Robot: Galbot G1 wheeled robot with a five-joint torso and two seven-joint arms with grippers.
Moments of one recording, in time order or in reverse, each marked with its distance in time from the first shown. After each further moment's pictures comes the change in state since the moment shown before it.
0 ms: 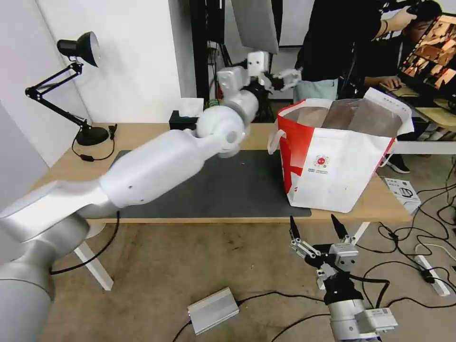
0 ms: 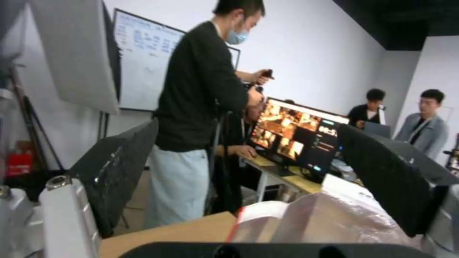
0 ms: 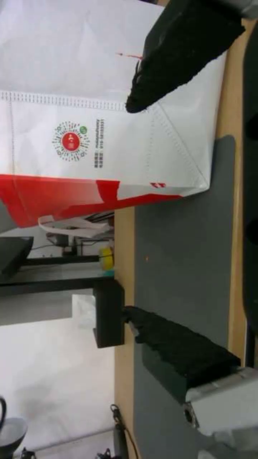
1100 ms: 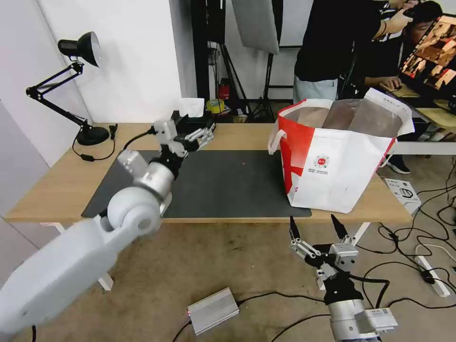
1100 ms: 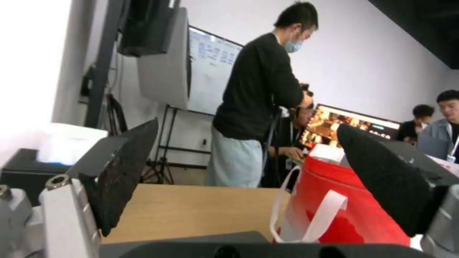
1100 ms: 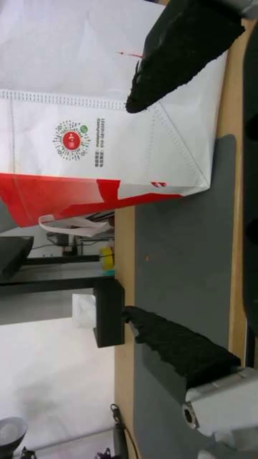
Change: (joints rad) left arm 0.806 0.351 -0.534 -0.488 0.268 -0.029 0.019; right arm 0.000 0.000 0.000 0.000 0.000 0.000 0.000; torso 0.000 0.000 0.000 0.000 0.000
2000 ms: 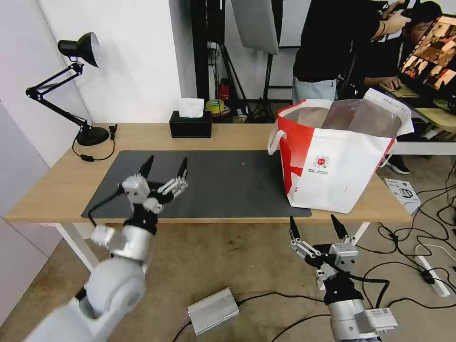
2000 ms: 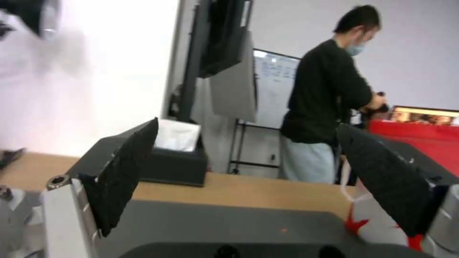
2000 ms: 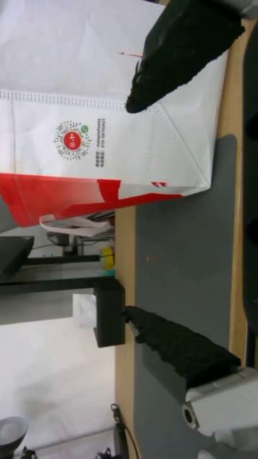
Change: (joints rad) left arm 0.682 -0.213 -0.357 -0.158 0.532 -0.096 -0.001; right arm 0.000 0.000 0.000 0.000 0.000 0.000 0.000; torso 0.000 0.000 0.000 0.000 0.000
